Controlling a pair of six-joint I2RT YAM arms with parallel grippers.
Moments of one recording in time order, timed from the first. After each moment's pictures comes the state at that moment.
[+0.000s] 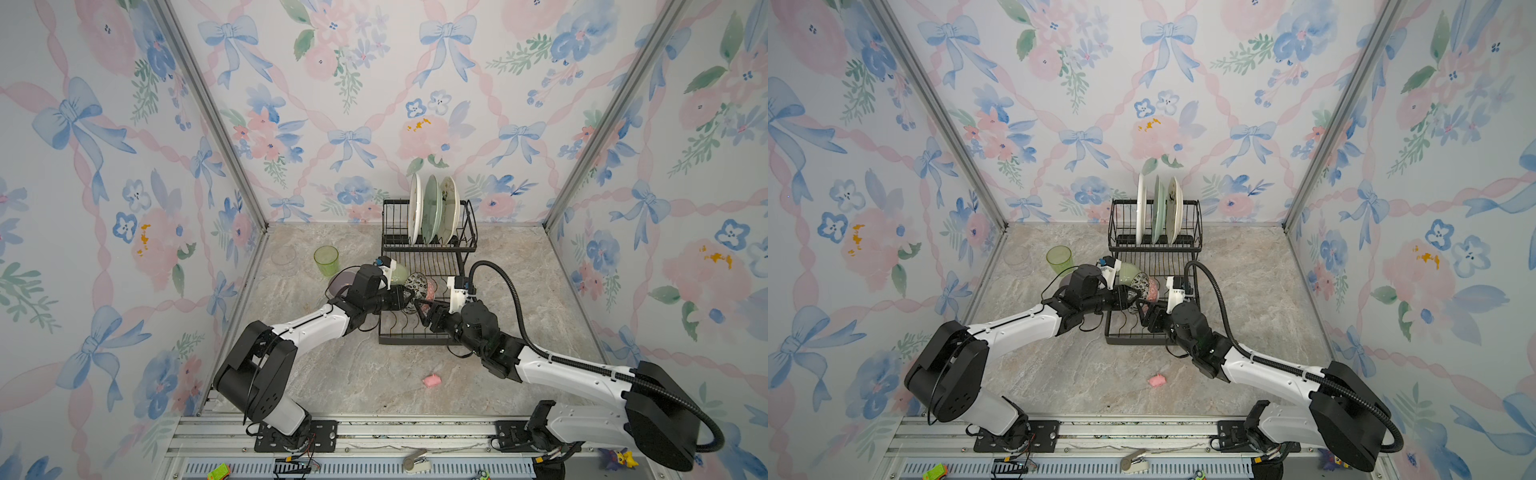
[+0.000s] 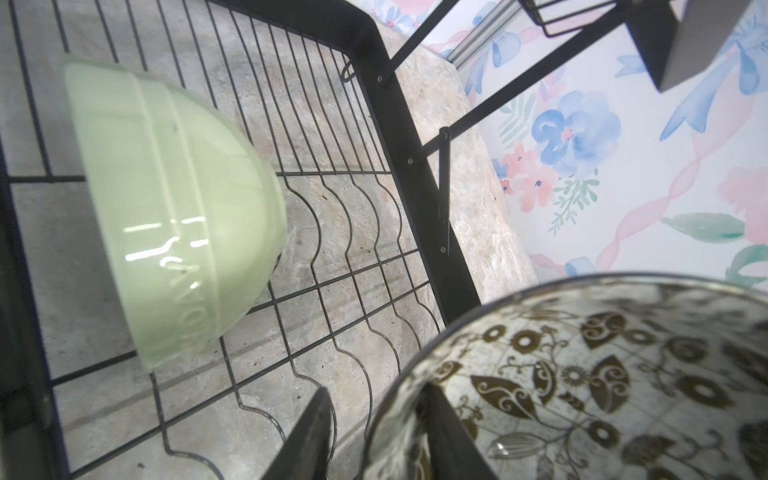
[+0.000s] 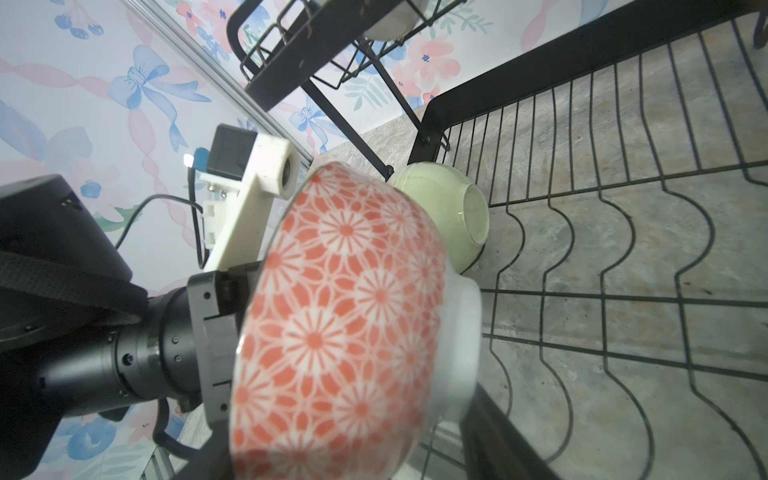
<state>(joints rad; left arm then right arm) -0.58 1.54 0.86 0.15 0.33 -0.62 0.89 1.25 0.59 0.37 0.18 0.76</state>
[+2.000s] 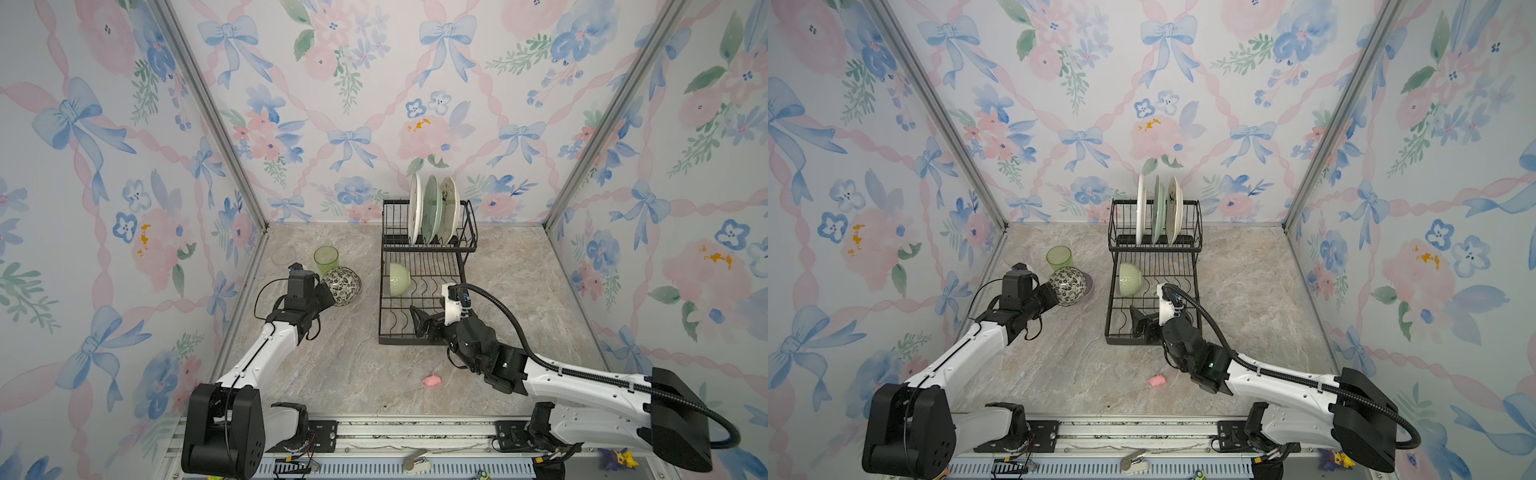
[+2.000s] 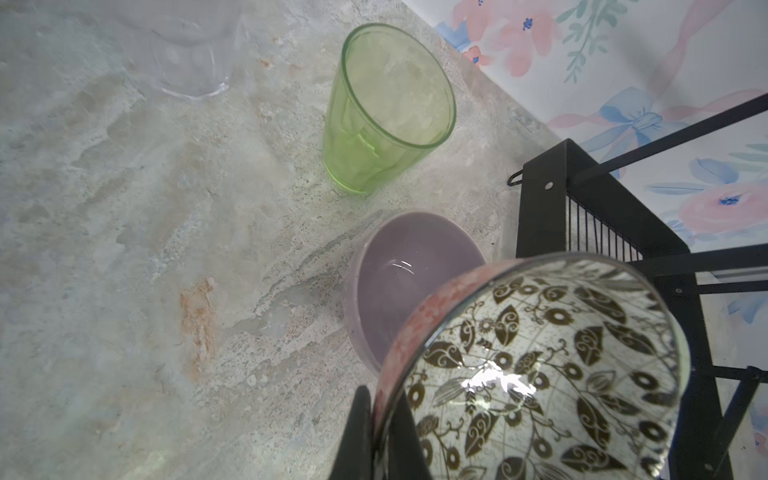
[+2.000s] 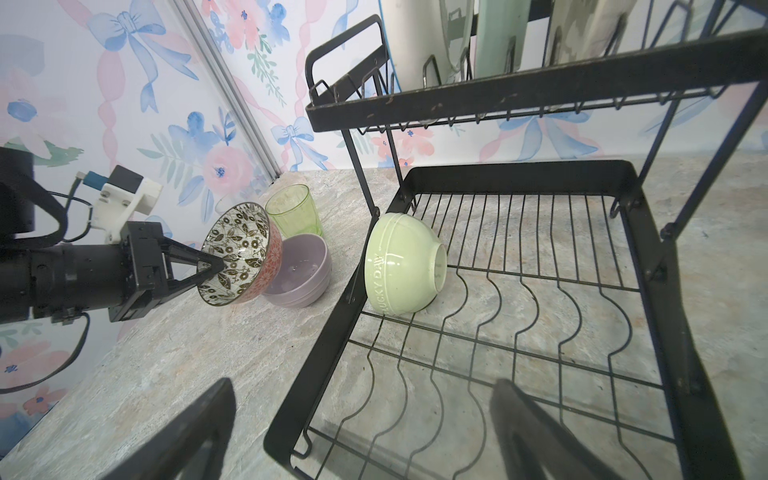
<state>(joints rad) -0.10 1.25 0.71 -0.18 0.01 -0.60 1.05 1.15 0.61 0.28 0.52 0.44</state>
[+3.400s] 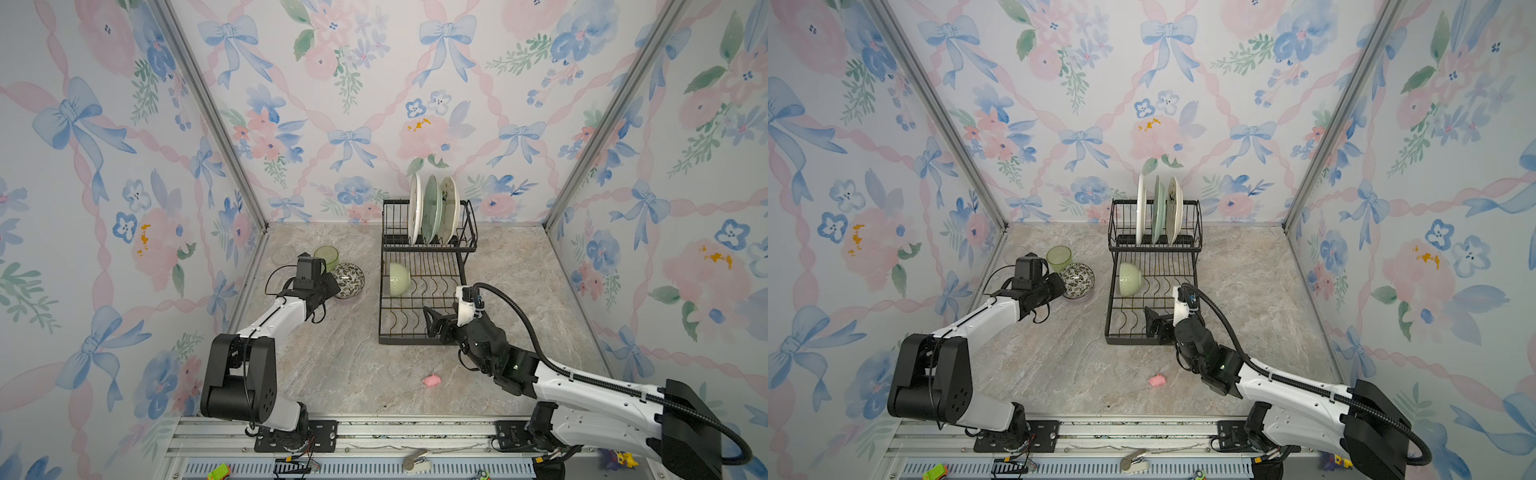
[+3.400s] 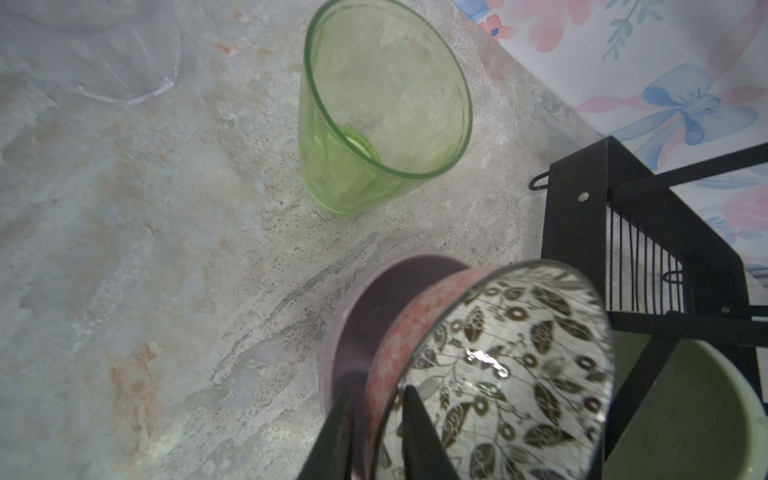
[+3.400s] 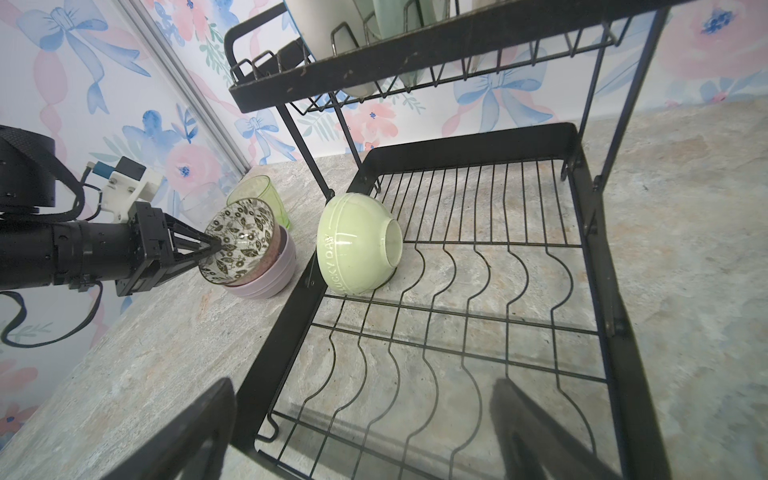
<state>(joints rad) -0.10 1.48 0.85 -0.15 0.04 -0.58 0.98 1.07 0.53 0.22 0.50 0.51</state>
